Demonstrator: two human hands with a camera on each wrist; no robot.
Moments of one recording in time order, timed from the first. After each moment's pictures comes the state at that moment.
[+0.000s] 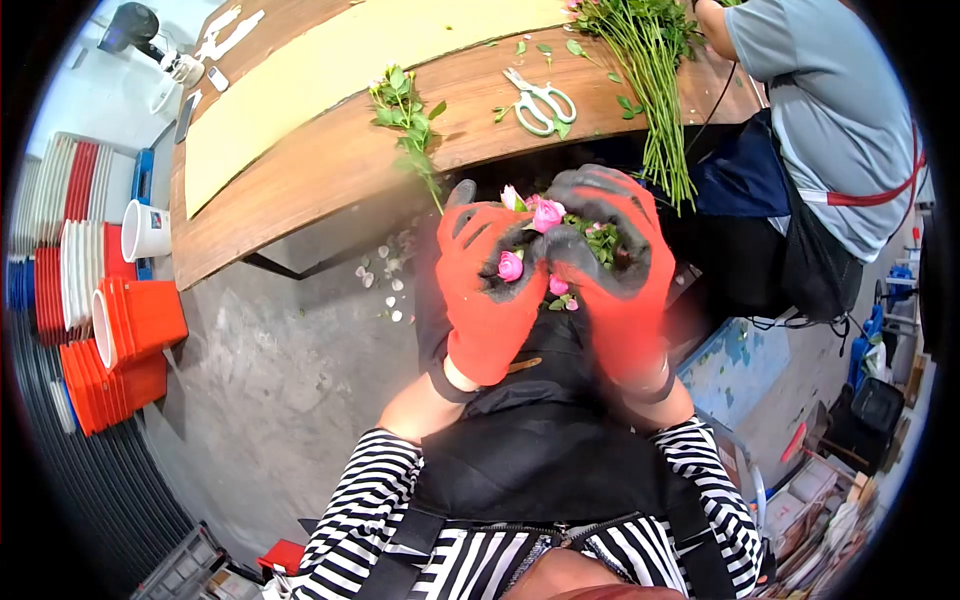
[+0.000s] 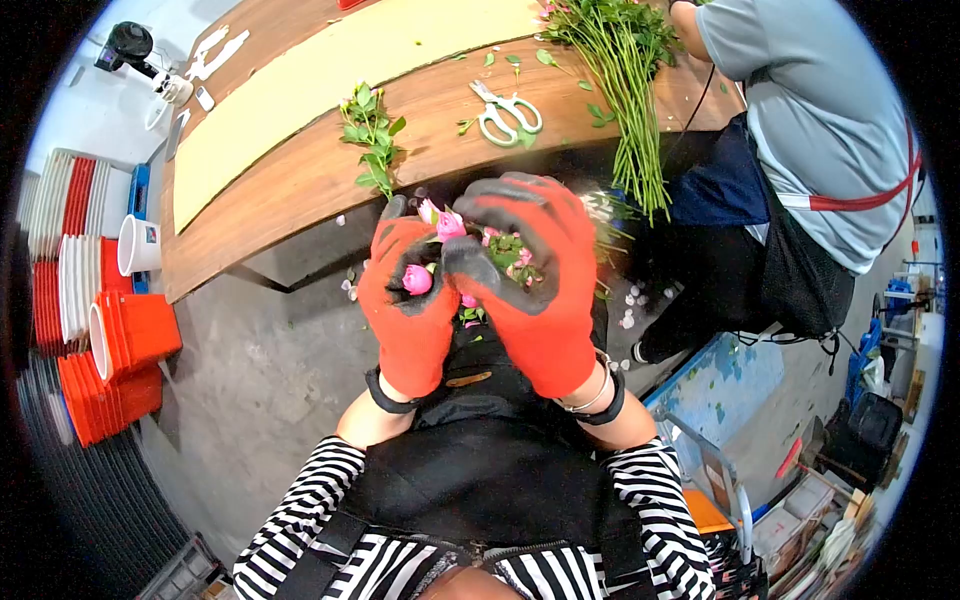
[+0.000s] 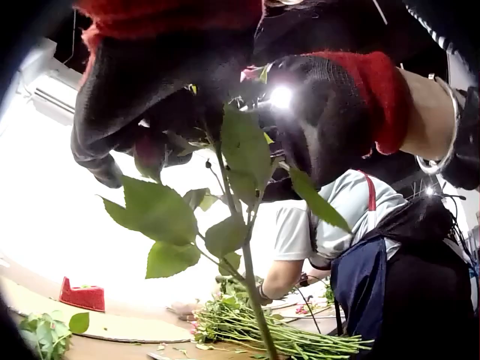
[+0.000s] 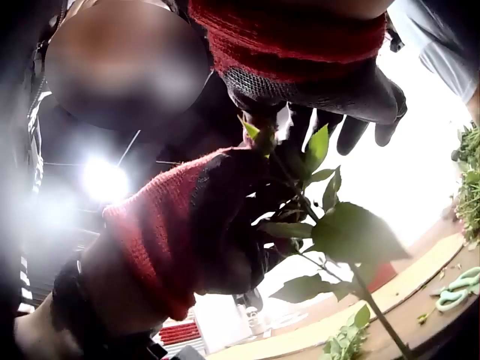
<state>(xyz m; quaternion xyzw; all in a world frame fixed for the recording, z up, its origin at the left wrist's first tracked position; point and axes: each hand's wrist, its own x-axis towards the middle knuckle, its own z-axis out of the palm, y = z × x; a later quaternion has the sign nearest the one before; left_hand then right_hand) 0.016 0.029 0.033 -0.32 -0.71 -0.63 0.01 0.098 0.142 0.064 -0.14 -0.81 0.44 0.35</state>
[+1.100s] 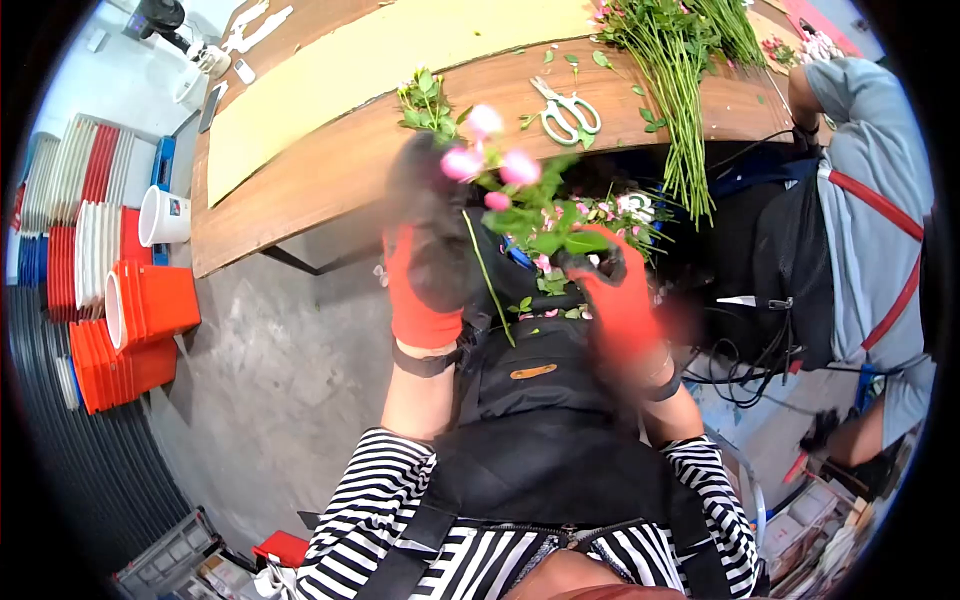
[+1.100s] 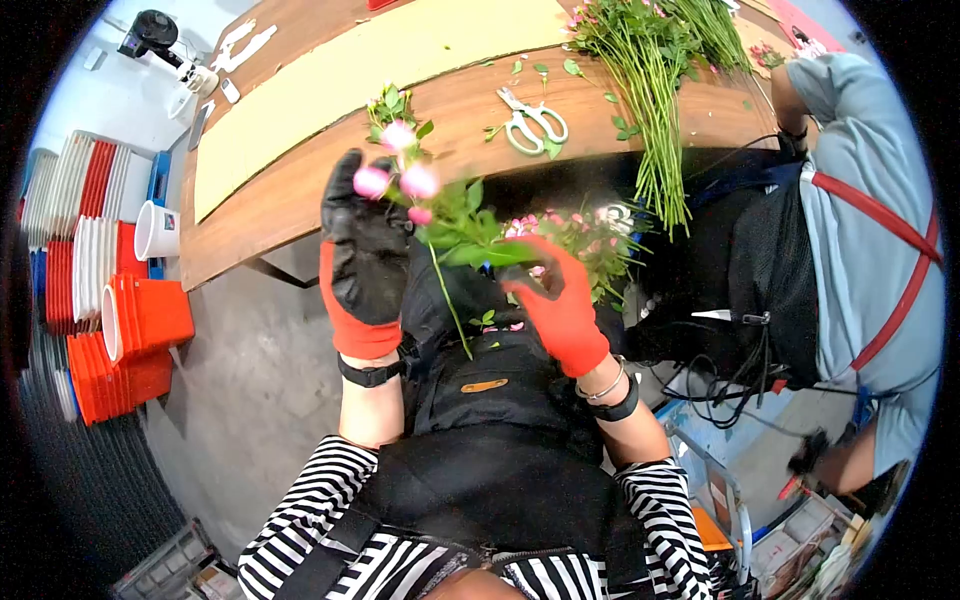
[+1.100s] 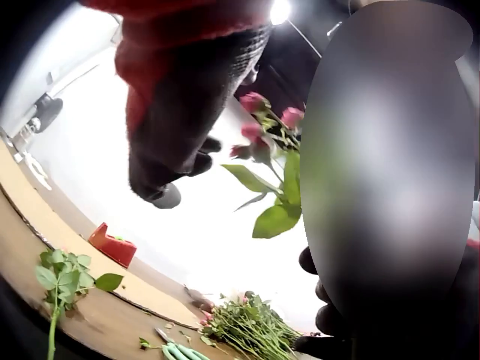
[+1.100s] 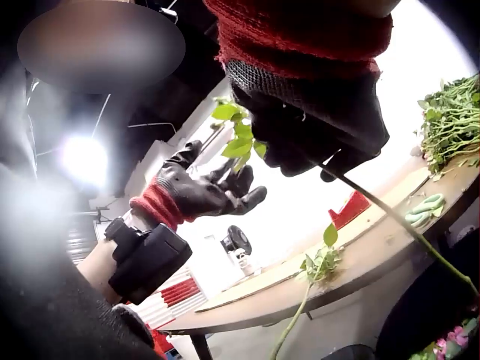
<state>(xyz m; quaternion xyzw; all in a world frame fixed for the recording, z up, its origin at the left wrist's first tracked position) -0.027 0.007 0.039 -0.17 -0.29 -0.92 -0.20 0.127 0.138 -0.008 -0.19 -0.61 0.75 0.17</state>
